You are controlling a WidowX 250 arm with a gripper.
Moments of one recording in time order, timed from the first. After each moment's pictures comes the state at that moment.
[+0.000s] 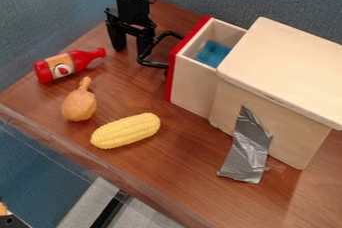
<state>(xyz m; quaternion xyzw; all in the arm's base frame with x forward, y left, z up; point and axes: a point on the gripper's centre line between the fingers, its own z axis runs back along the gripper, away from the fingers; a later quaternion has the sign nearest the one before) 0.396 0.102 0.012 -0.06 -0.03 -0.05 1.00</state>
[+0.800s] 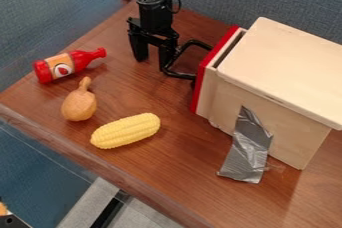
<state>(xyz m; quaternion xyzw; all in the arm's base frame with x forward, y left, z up) 0.395 0.057 0.013 -0.08 -0.03 -0.09 0.99</state>
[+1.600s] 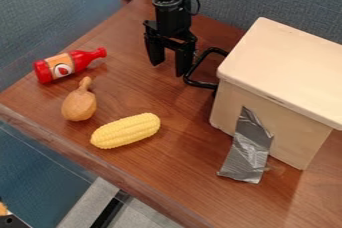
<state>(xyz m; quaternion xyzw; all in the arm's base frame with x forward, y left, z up) 0.385 0.022 0.026 -0.10 -0.04 -0.11 0.99</state>
